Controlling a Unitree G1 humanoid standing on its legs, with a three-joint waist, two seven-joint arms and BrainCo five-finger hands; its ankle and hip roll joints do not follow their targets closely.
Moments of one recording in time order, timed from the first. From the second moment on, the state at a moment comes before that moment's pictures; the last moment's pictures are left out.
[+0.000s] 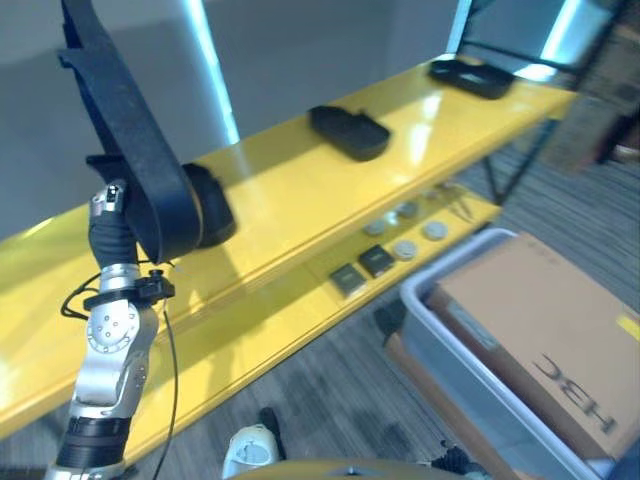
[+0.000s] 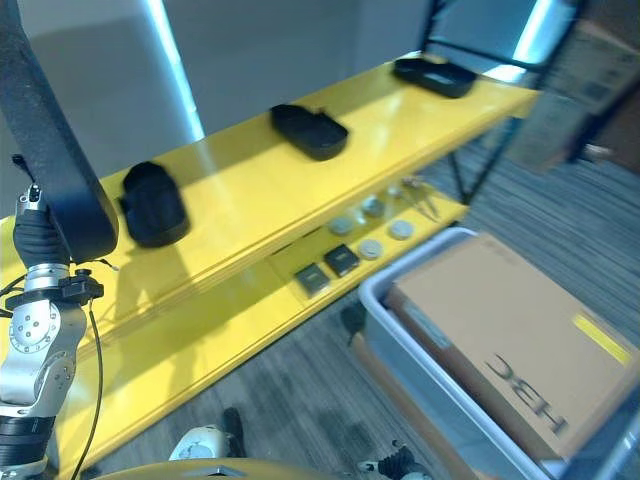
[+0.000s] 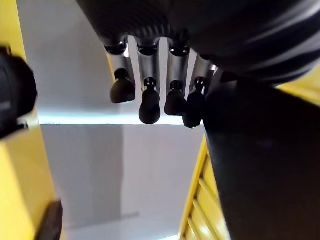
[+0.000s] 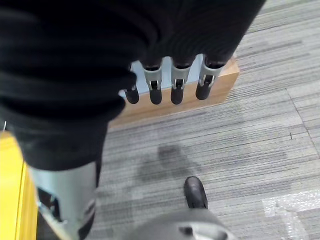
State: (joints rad) left arm -0.03 0.42 0.08 -0.27 -0.47 -0.16 0.32; right arm 0.13 -0.33 0.33 0.96 -0.03 0.13 -0.20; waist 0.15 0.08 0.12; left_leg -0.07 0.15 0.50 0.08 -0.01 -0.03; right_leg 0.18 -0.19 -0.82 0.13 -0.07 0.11
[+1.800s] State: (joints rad) left arm -0.05 0.70 0.00 -0.02 -0.23 0.16 0.14; right arm 0.16 -0.34 0.14 1.10 -0.01 0.15 -0.15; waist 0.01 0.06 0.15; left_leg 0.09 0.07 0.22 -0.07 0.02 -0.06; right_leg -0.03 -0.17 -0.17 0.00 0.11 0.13
